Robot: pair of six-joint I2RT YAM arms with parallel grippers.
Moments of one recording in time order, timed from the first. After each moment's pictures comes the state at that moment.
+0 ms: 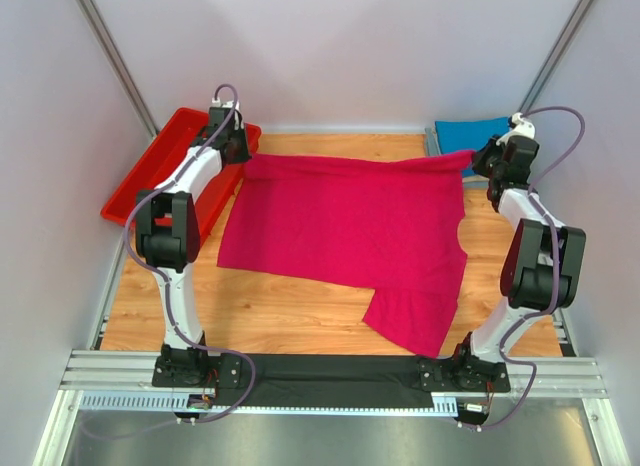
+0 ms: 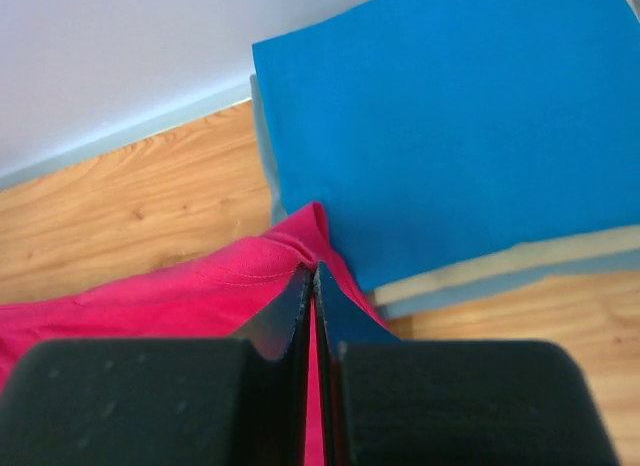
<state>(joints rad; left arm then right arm) -0.12 2.10 1.76 -0.34 -0.01 -0.22 -0.23 1.78 1.20 0.26 -0.20 0.29</state>
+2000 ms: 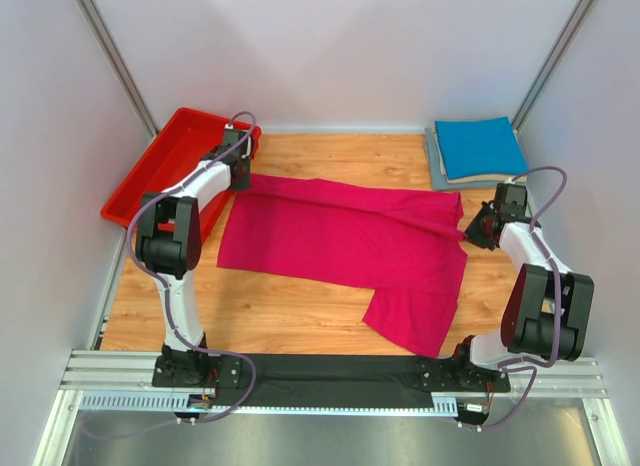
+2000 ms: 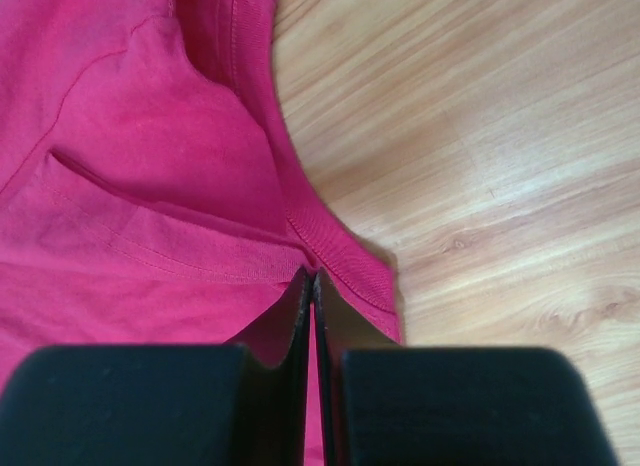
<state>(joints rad) -0.18 2.03 1.54 -0.43 -0.24 -0.10 -0.23 1.46 0.87 -0.37 -0.07 0.41</state>
